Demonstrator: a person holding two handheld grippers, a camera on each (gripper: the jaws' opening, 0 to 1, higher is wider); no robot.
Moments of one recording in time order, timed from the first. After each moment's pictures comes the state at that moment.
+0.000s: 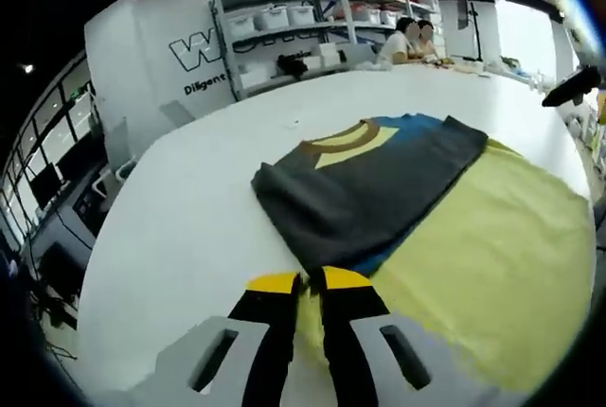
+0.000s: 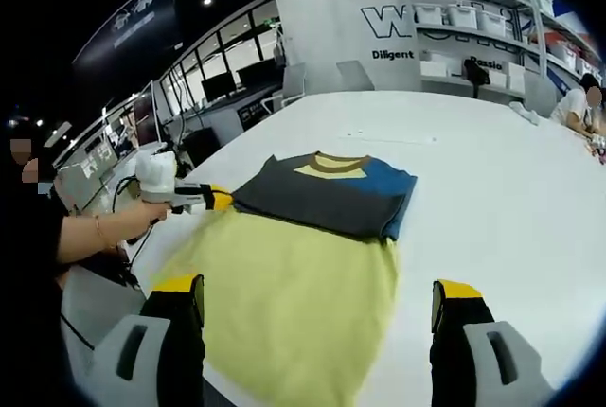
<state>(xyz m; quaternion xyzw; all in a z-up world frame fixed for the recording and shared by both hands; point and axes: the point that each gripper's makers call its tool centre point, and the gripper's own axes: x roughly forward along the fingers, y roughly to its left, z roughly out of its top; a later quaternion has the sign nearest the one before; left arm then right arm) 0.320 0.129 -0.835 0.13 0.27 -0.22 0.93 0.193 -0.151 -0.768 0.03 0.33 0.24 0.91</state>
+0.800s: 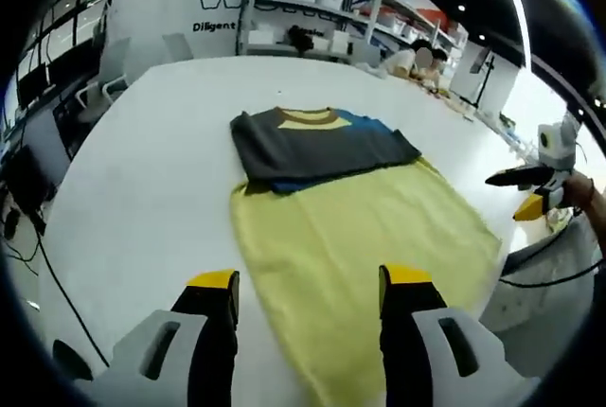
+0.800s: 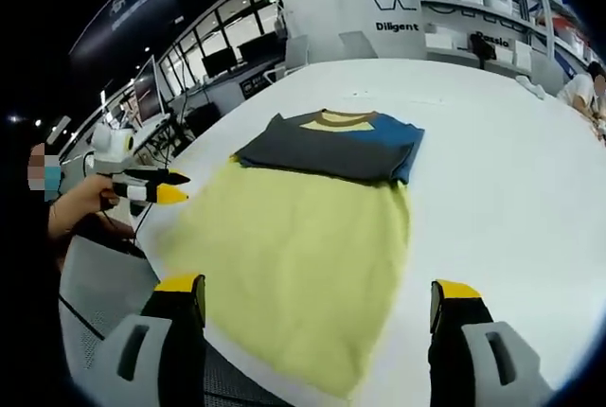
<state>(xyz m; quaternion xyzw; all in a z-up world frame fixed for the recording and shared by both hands) 0.194 0.125 -0.820 0.00 0.37 -0.24 0.90 0.147 -0.153 -0.810 0.02 0.41 0.25 0.88</state>
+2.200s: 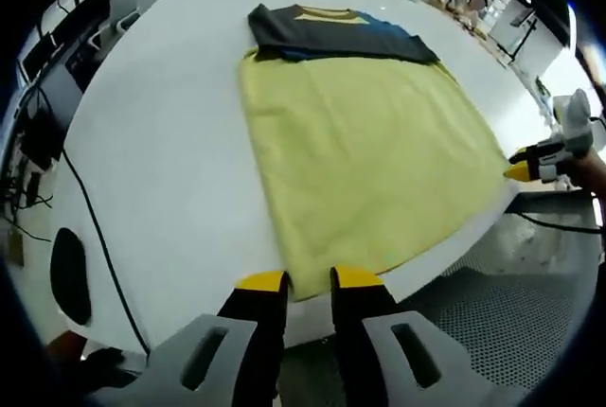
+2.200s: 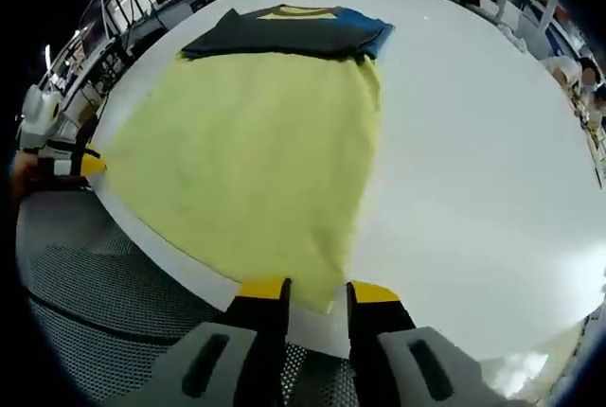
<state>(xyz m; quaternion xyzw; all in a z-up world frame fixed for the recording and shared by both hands) 0.097 0.156 -0.866 0.04 0.55 -0.16 0.82 0.084 -0.195 -0.873 -0.08 0.57 0.13 0.81</state>
